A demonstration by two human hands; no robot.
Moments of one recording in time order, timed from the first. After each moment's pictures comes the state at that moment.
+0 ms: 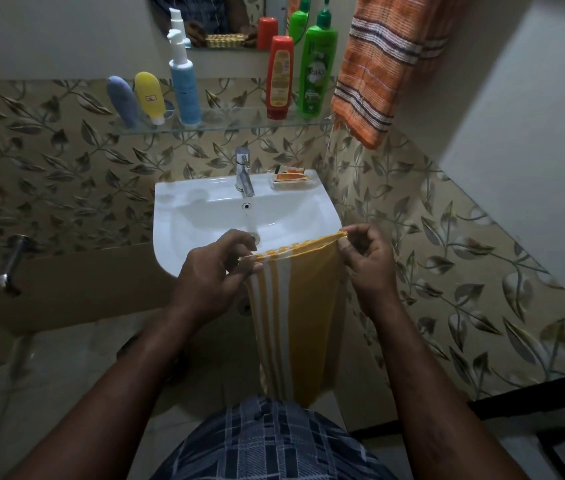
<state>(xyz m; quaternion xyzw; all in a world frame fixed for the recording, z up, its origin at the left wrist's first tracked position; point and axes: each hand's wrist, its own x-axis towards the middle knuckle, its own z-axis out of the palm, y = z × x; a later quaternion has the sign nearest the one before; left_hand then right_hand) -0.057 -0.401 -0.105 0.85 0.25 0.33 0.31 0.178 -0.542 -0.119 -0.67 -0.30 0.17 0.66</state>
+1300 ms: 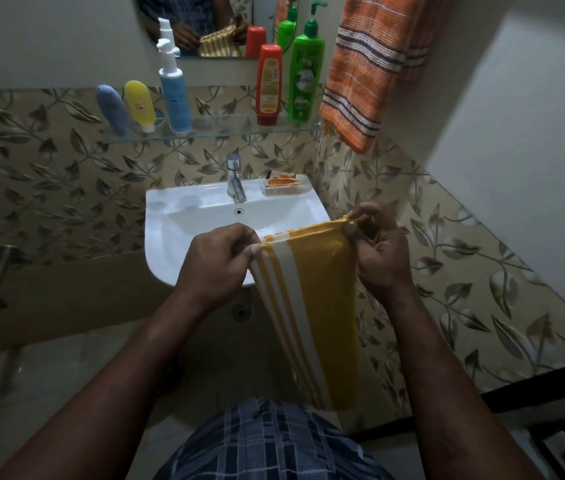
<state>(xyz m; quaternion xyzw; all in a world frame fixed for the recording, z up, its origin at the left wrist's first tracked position) -0.033 -0.400 -0.077 0.86 0.27 0.33 0.30 0.190 -0.556 -0.078 -0.67 -0.45 0.04 0.59</state>
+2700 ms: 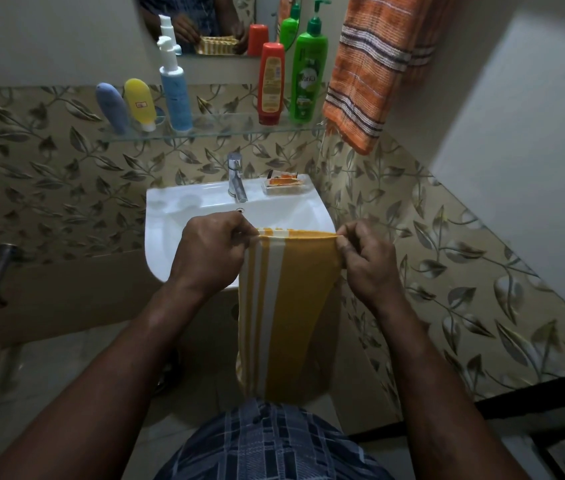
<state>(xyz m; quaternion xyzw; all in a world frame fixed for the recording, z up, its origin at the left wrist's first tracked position) -0.024 -0.386 -0.061 0.87 0.29 0.34 0.22 0.182 -0.551 -0.087 -0.76 -0.44 0.02 0.47</state>
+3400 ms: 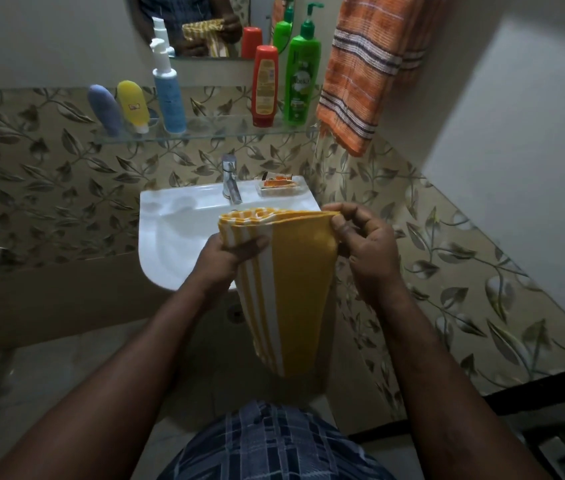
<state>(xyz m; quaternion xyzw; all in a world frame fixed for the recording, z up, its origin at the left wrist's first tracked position) -0.005 -0.389 -0.095 0.61 0.29 0.27 0.69 0.169 -0.545 -0.050 -0.64 -0.36 0.19 0.65</state>
